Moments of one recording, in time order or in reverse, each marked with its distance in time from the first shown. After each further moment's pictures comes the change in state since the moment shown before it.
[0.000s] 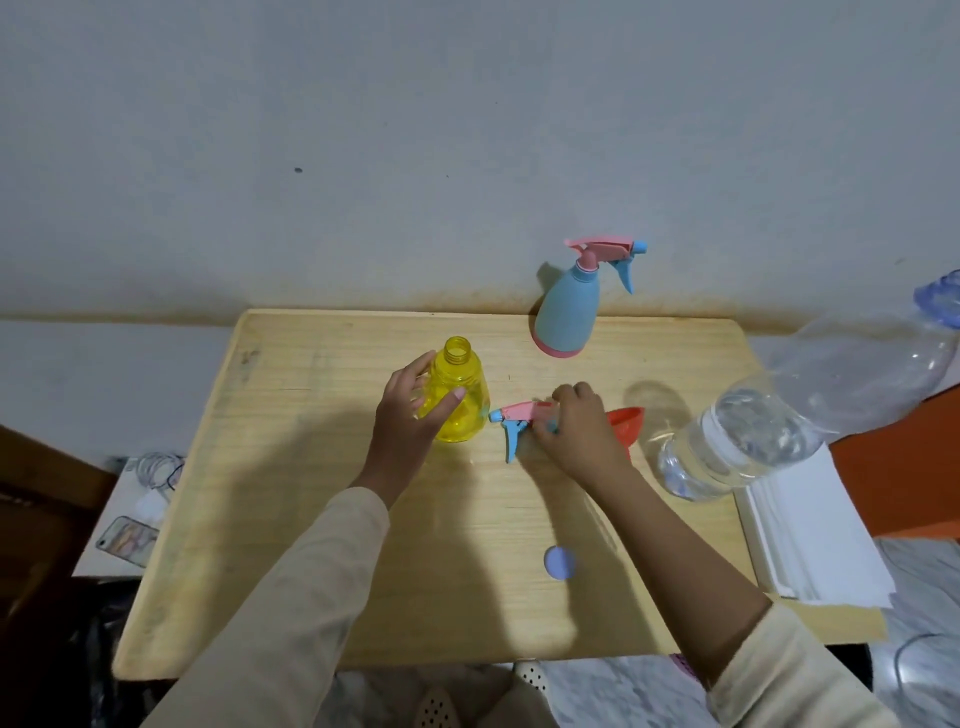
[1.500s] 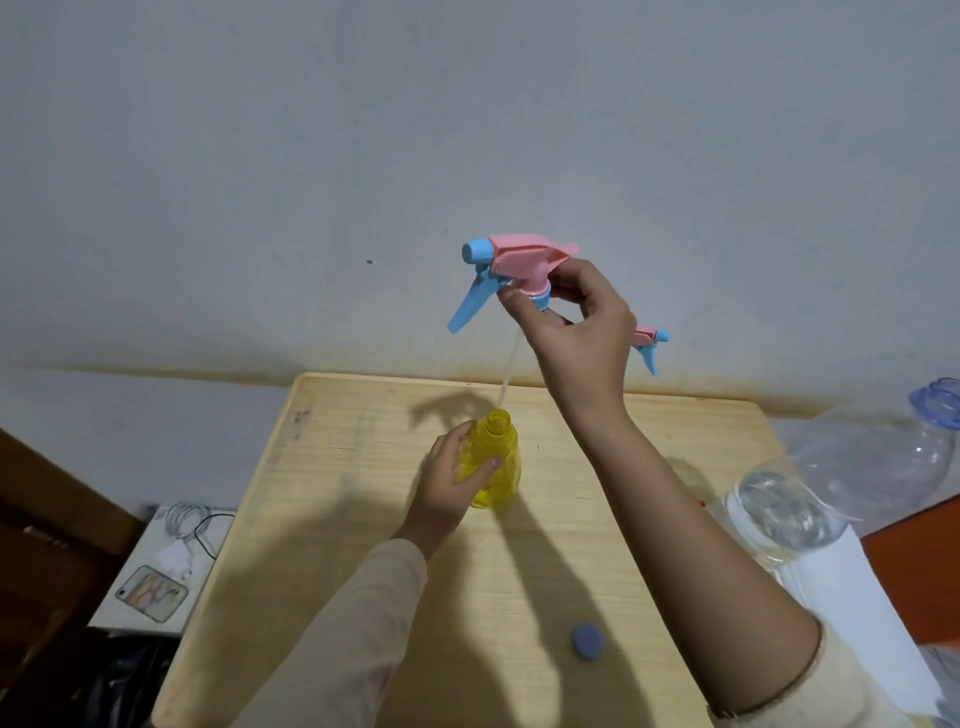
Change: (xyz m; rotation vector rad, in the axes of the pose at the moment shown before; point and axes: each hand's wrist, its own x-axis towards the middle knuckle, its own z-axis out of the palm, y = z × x) left_hand 0.005 -0.006 -0.001 -0.088 -0.062 -0.025; right_hand 0.000 -0.173 -0.133 0.926 0.570 -0.338
